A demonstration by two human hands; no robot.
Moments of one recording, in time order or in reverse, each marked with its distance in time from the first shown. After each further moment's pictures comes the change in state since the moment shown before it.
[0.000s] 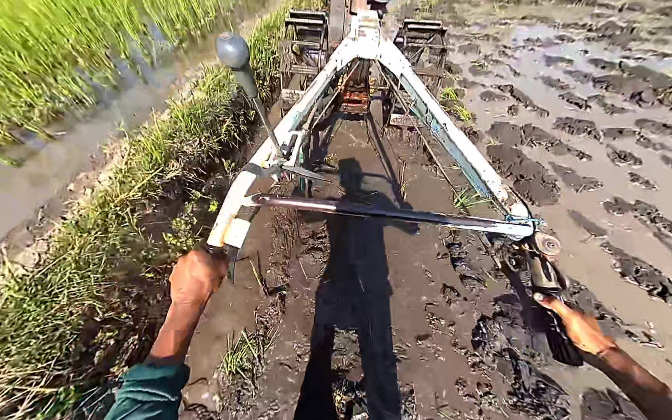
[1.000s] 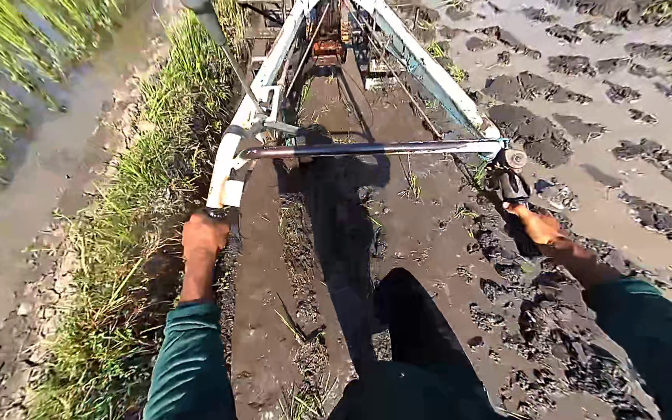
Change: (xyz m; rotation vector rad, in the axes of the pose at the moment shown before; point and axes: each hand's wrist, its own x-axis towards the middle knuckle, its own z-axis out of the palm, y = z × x) left_hand 0.419 0.099 -0.059 -0.078 0.023 0.139; right_hand 0.189 -0.263 0.194 -0.127 0.073 0.168
